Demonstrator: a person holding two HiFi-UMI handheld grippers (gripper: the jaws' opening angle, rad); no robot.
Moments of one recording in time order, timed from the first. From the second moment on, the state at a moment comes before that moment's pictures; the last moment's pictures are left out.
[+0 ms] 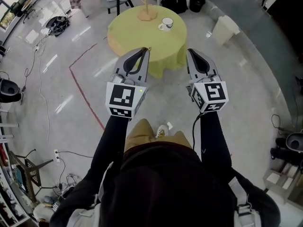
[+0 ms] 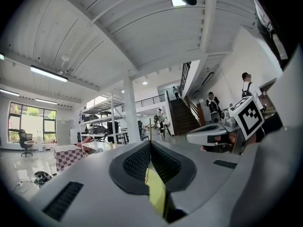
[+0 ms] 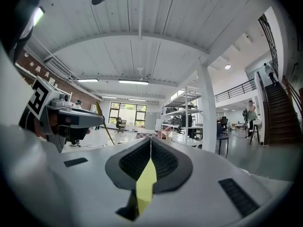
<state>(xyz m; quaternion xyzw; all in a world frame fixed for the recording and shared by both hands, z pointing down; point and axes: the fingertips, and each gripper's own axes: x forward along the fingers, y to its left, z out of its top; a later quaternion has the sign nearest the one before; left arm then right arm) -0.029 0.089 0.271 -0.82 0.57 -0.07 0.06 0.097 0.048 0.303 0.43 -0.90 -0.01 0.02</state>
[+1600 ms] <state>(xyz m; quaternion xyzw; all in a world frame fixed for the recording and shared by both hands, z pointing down) -0.091 -0.265 0.319 -0.90 0.43 -0.06 0.01 0.028 -0.257 0.340 0.55 -0.83 0.01 0.06</state>
